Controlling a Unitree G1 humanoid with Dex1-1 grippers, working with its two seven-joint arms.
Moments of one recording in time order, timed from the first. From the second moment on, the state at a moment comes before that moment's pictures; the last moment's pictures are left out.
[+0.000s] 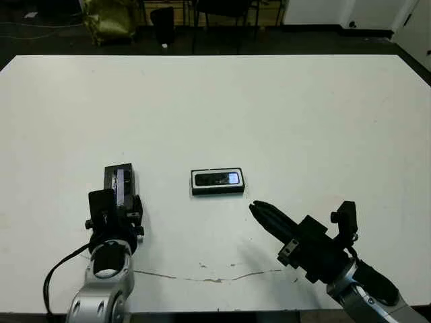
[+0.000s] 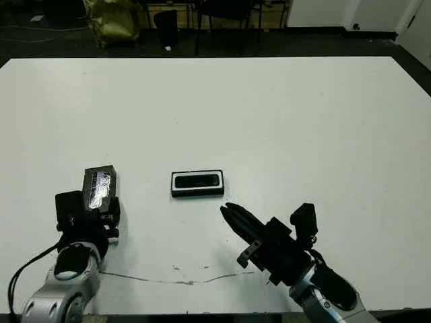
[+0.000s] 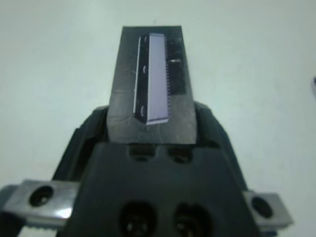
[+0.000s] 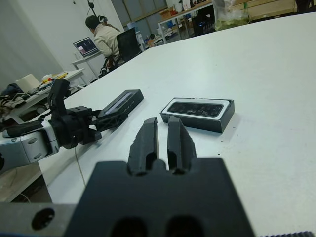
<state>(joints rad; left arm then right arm) 0.21 0.07 -0.04 -0.54 0.04 0.82 0.15 0.29 -0.39 0.10 -0.63 0.63 0.43 0.43</state>
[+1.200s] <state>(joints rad) -0.26 0.77 0.21 -0.51 -0.37 0.79 -0.59 0.23 -0.43 -0.02 -0.63 0.70 0.52 0.37</state>
